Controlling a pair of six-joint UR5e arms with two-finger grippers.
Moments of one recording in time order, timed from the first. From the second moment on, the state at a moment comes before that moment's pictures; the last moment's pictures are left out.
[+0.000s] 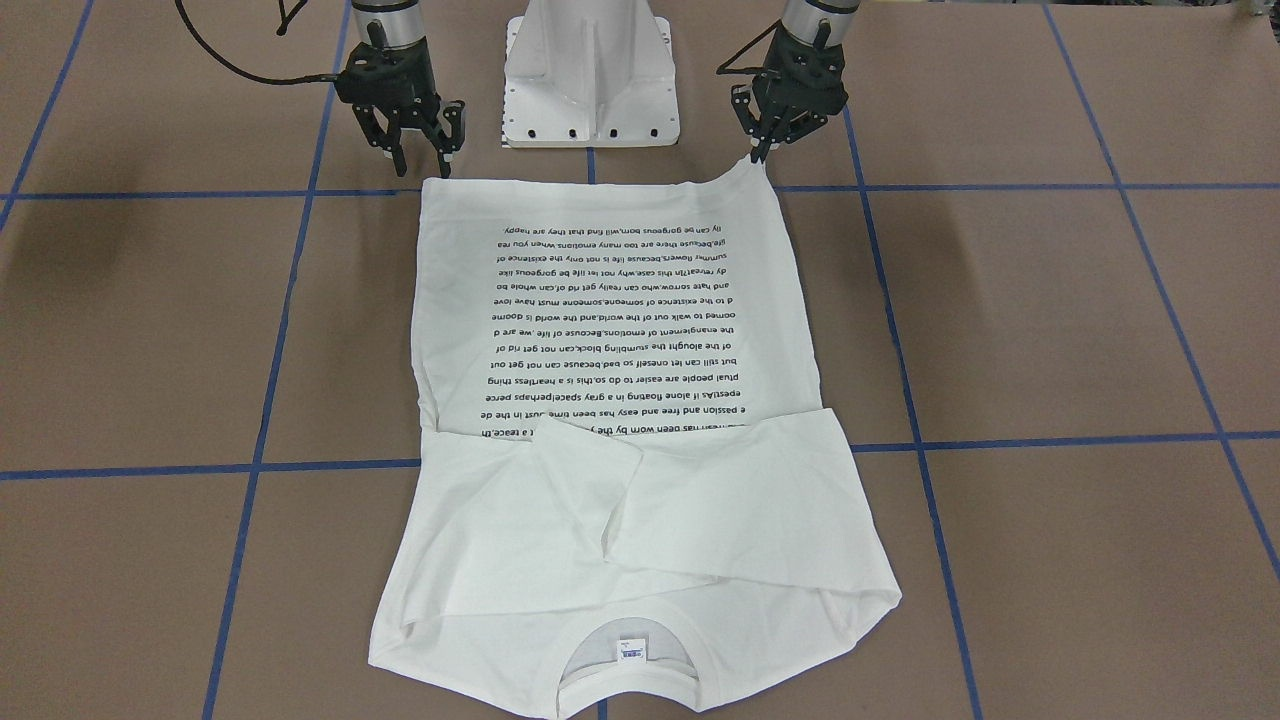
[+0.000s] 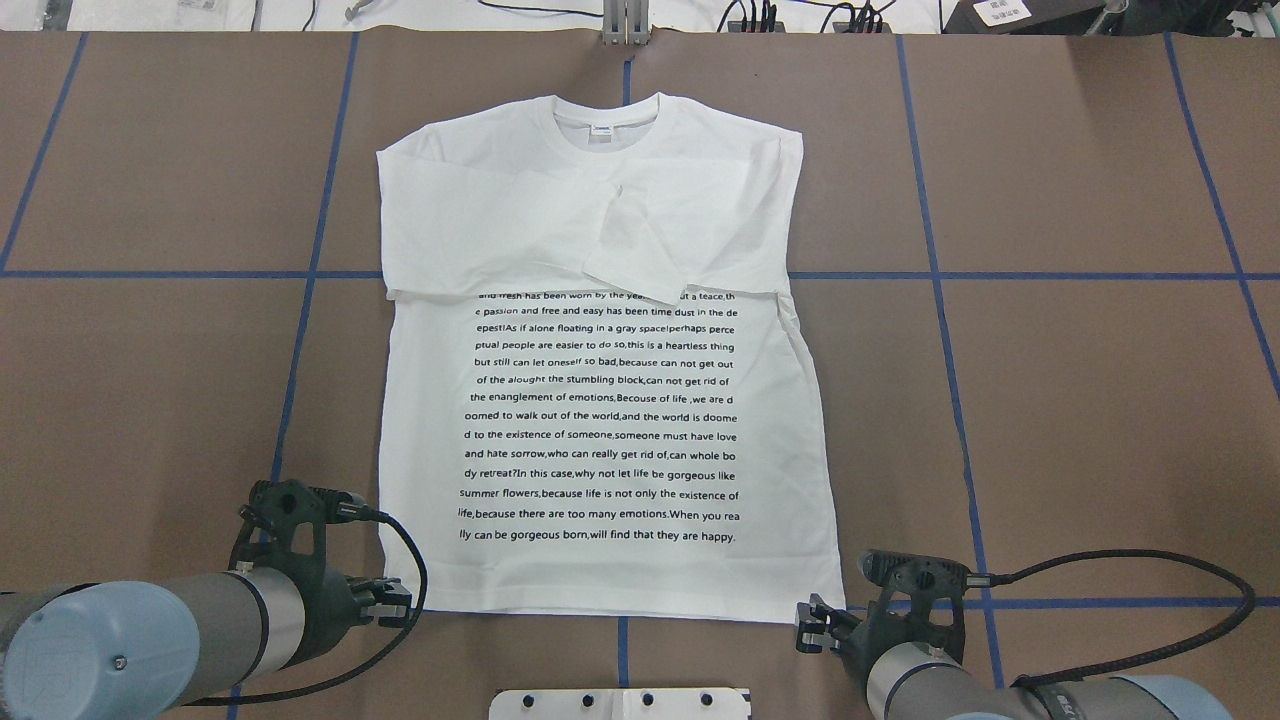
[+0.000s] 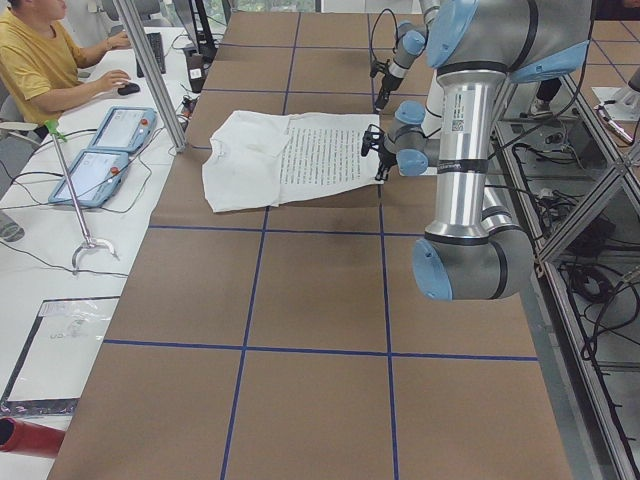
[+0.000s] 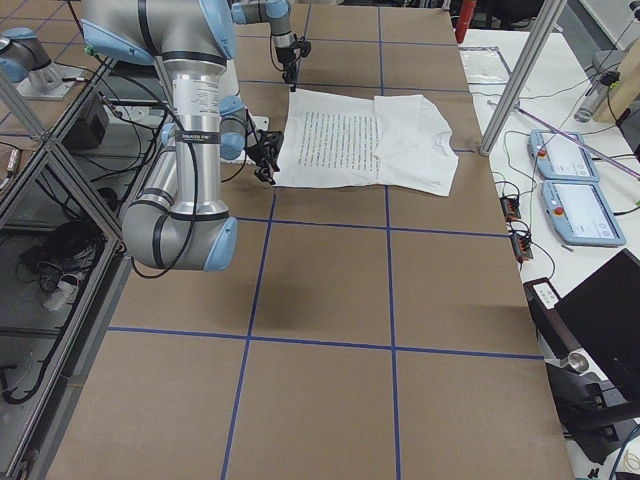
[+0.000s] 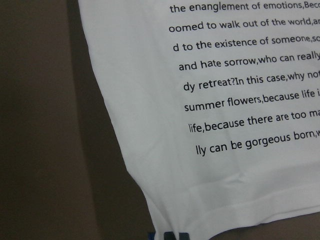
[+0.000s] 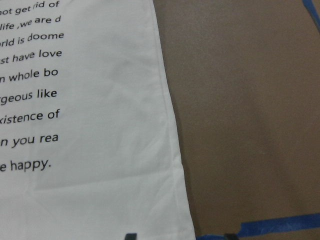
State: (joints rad) left arm -0.14 -1.61 -2.21 -1.89 -1.50 -1.34; right arm -0.06 -1.52 2.14 -1.43 1.16 1.76
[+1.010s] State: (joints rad) left arm -0.14 -1.60 -2.23 -1.89 -1.50 -1.35; right arm -0.07 -1.51 2.09 -1.38 1.11 1.76
